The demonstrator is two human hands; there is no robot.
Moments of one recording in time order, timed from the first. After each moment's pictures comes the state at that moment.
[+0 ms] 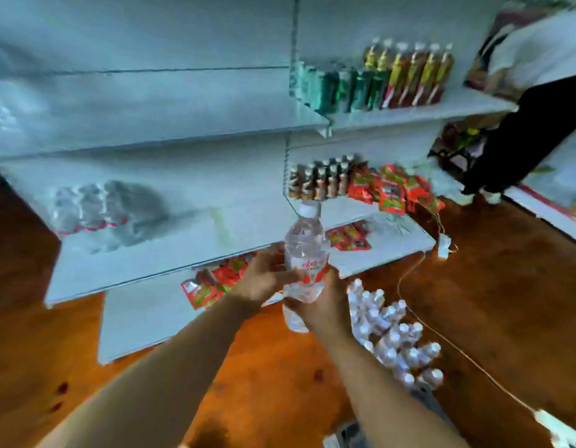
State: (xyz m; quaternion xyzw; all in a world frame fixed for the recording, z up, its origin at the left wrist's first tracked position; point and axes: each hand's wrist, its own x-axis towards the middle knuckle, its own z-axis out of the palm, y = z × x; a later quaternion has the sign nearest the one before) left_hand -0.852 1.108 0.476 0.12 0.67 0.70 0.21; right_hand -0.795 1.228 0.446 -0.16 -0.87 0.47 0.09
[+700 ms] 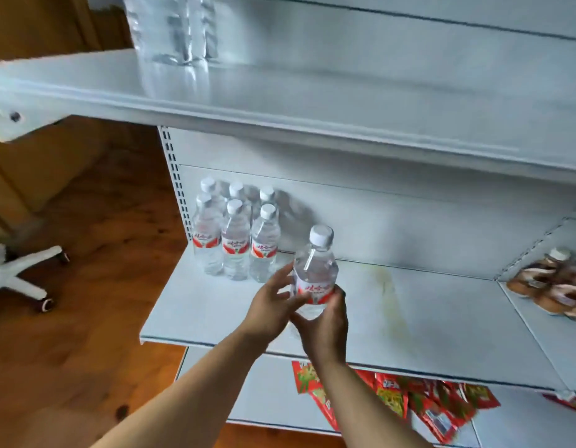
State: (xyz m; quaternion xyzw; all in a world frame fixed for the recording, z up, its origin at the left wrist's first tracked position) left_hand -1.160 0.754 0.267 -0.11 0.68 0.72 0.00; right_hand -1.175 0.854 0.227 -0.01 -0.86 0.51 0.06
